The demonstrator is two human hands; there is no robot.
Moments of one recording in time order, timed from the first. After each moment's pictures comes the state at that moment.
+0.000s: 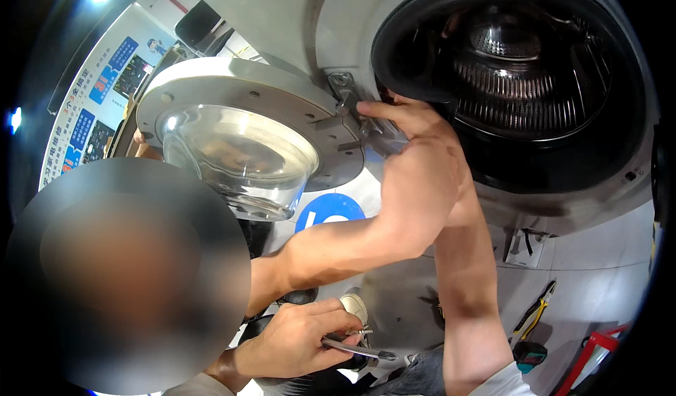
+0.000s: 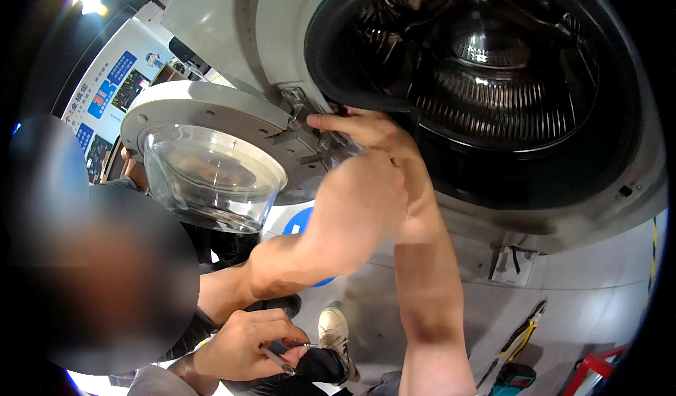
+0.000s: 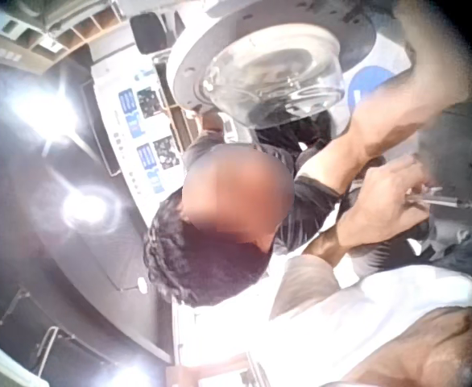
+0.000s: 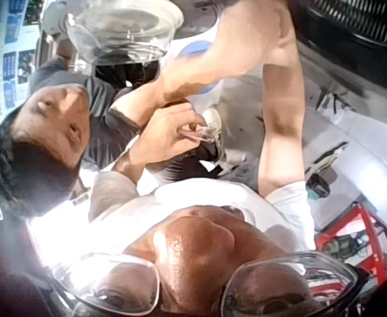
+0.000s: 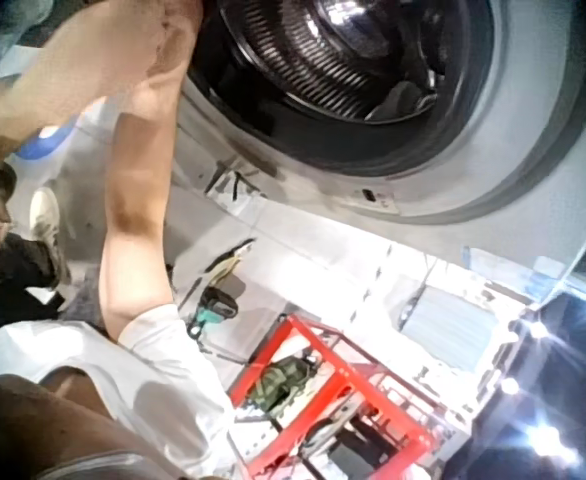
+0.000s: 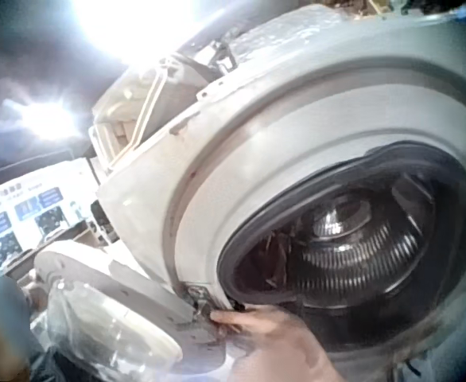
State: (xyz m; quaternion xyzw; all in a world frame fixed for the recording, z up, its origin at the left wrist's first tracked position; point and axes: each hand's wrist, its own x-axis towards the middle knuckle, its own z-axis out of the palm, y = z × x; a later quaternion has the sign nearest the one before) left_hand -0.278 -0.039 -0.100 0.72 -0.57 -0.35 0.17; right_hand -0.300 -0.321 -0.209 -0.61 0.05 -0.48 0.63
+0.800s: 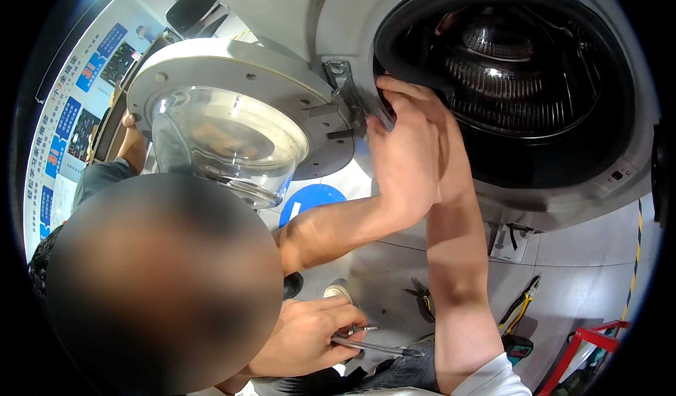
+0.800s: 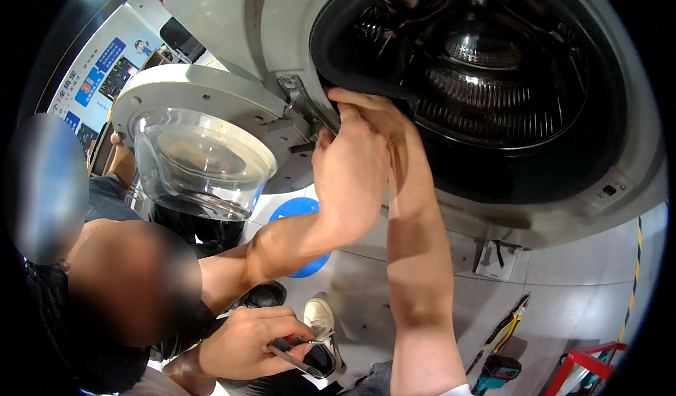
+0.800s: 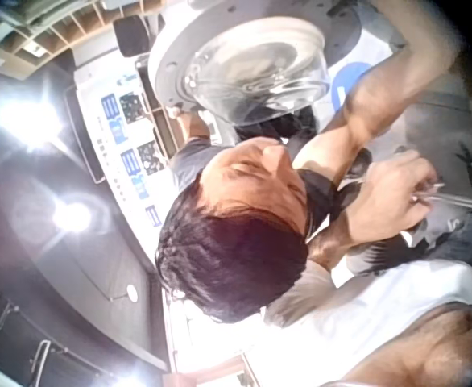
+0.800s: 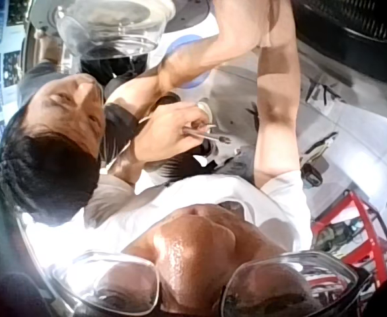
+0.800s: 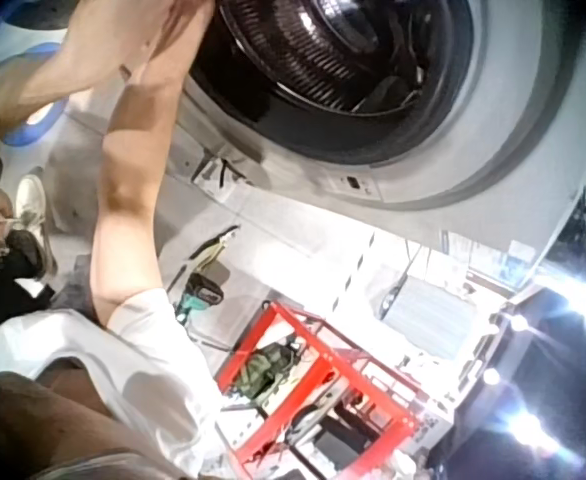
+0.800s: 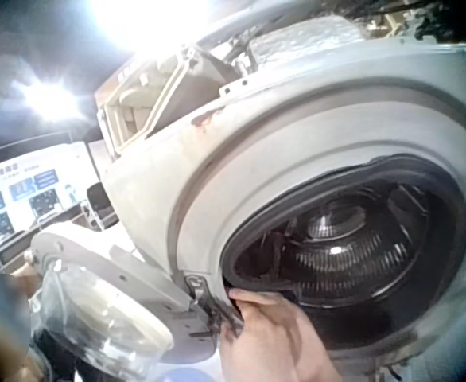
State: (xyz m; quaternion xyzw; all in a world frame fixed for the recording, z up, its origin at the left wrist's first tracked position) left_hand -0.286 -0.042 -0.100 0.70 -0.59 -0.37 0.18; right_hand -0.319 -0.316 -0.205 -0.71 0.02 -0.52 0.48
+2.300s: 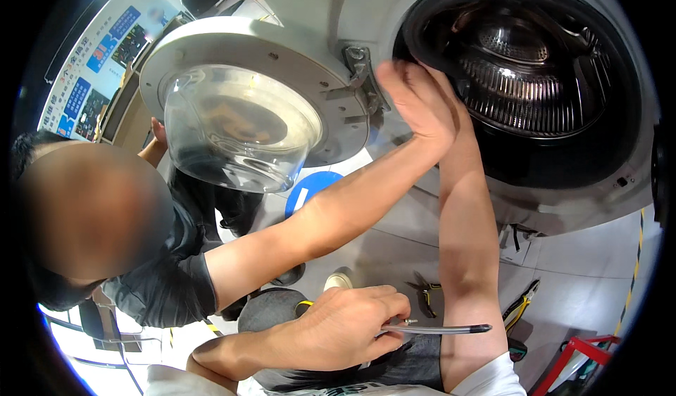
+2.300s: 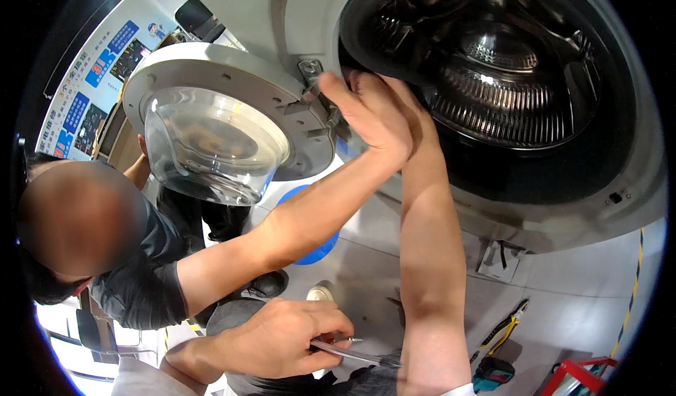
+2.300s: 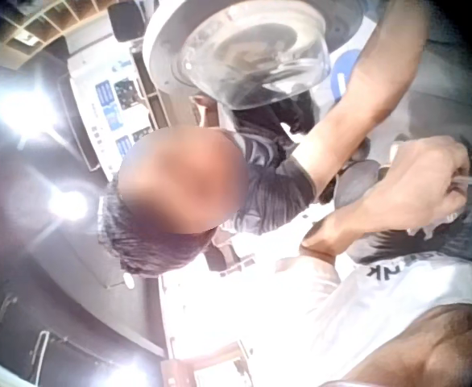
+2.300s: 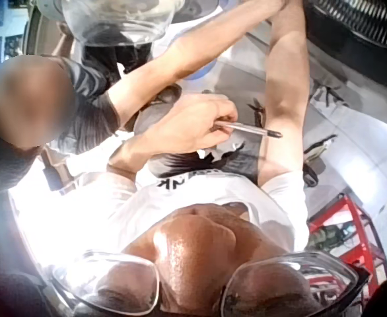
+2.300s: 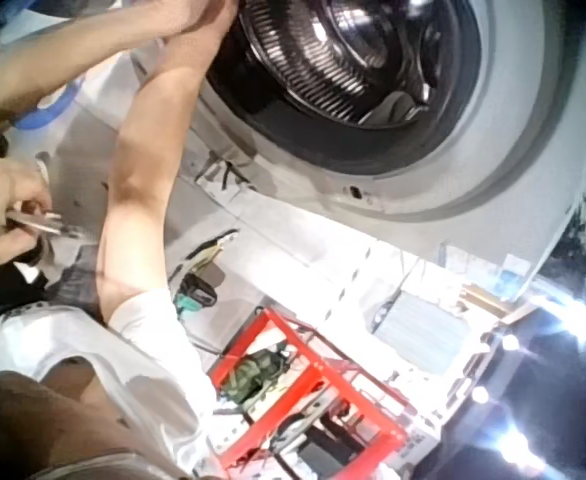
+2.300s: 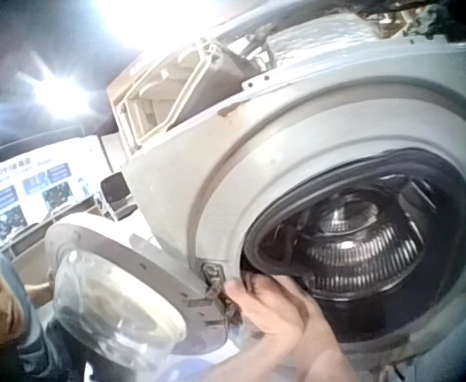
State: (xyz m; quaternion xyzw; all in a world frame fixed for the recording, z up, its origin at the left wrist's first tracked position) left_hand -0.310 -0.063 -0.110 0.67 -0.60 -0.42 0.17; right_hand -0.292 -0.338 -0.183 -0.74 0.19 -0.35 0.54
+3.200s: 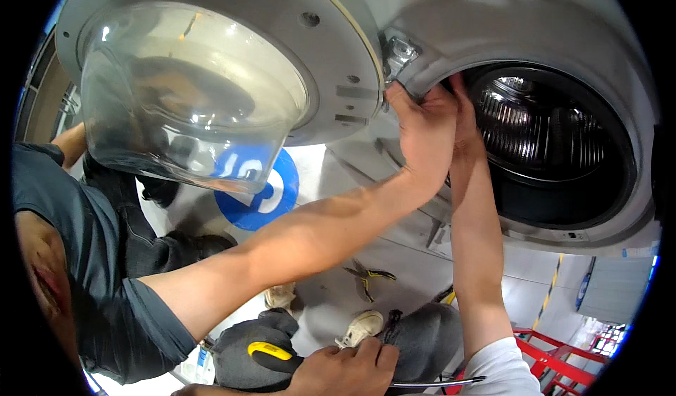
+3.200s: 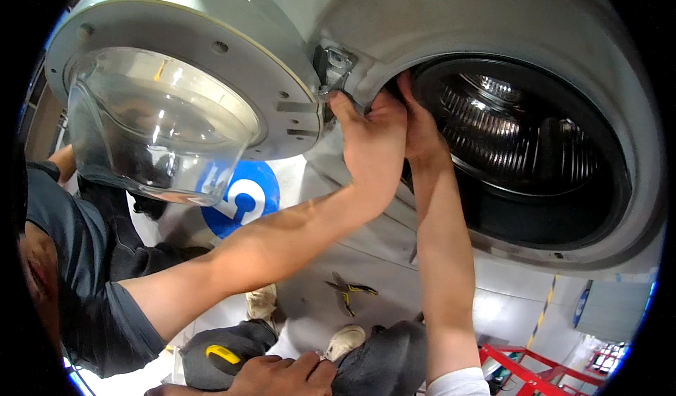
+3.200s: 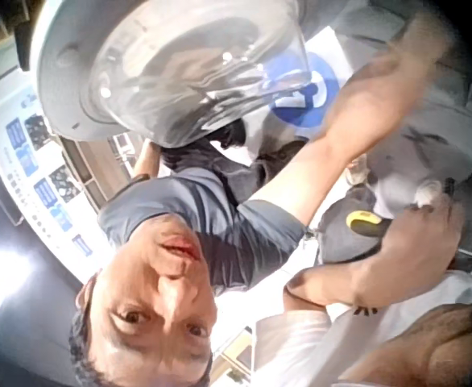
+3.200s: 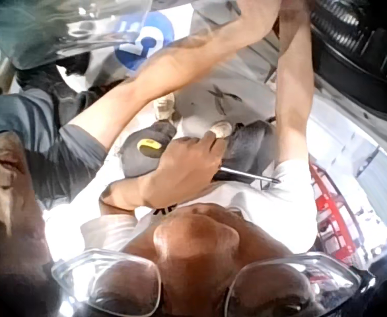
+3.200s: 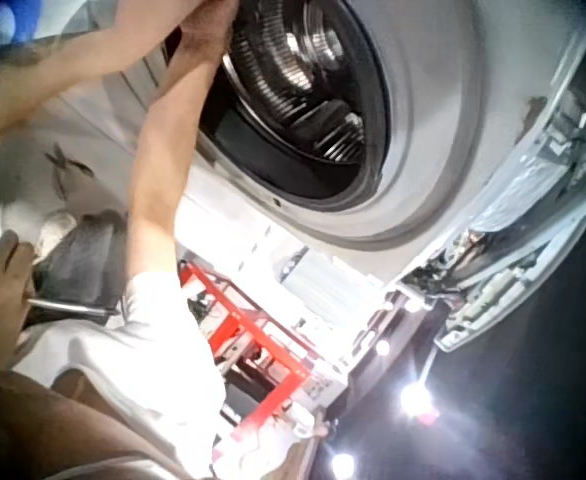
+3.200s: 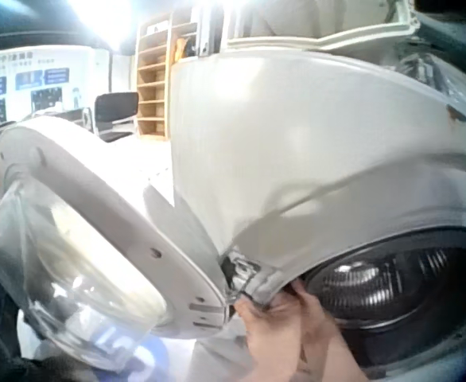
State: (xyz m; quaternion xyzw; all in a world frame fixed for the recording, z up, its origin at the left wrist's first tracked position) left_hand -0.304 -0.032 -0.080 0.66 -0.64 -0.36 0.14; right_hand -0.284 -0.379 -0.224 -0.43 0.13 -0.23 0.86
